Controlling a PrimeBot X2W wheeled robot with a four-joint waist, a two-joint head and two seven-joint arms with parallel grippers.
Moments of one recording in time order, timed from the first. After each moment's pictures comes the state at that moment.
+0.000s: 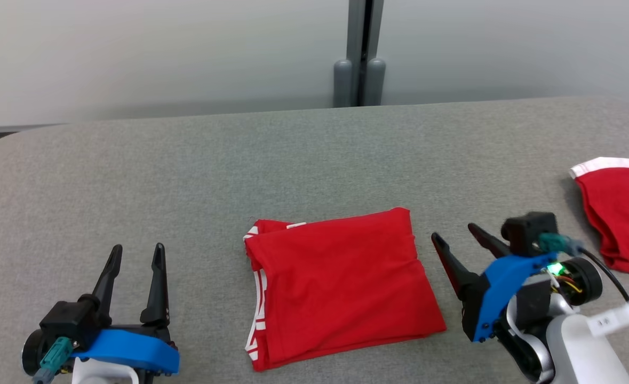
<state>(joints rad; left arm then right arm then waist) -0.08 0.31 -0.27 0.22 -0.48 0.03 -0.26 -0.20 -0.09 0.11 0.08 0.19 0.13 0.34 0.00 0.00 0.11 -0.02</state>
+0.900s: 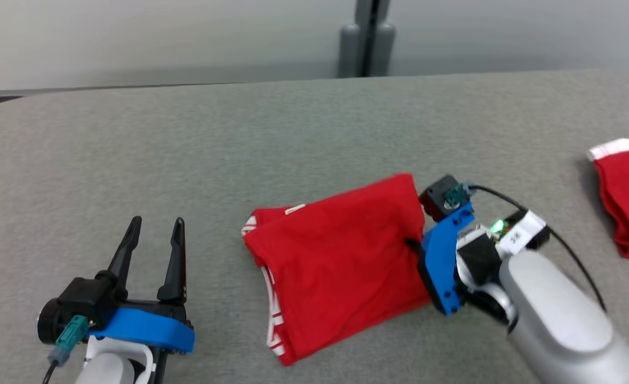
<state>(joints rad) -0.16 0.26 -0.27 0.23 -0.41 -0.03 -0.26 -0.53 -0.21 0.46 0.41 0.33 0.13 0.66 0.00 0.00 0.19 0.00</state>
